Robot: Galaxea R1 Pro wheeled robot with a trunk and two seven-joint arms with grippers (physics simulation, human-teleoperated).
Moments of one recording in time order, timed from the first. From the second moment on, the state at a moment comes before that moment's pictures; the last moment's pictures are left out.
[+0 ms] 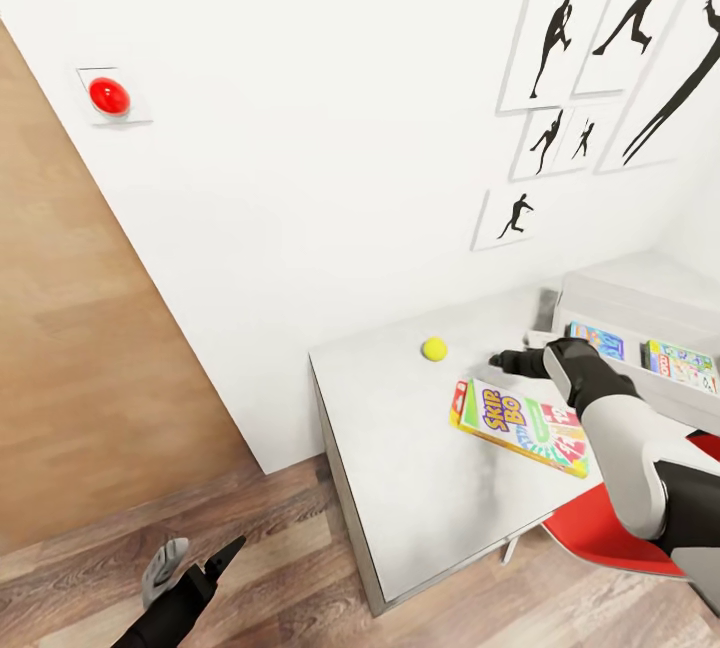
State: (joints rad) left arm 0.14 0.05 0.17 -1.46 0.92 0.52 -0.28; right arm -1.14 -0.17 -0.22 -0.41 0.13 0.62 0.18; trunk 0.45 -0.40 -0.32
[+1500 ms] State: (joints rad) left arm 0.14 0.05 0.17 -1.46 0.92 0.52 -0.28; right arm -1.12 -0.20 -0.23 -0.25 0.12 0.52 0.17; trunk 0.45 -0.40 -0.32
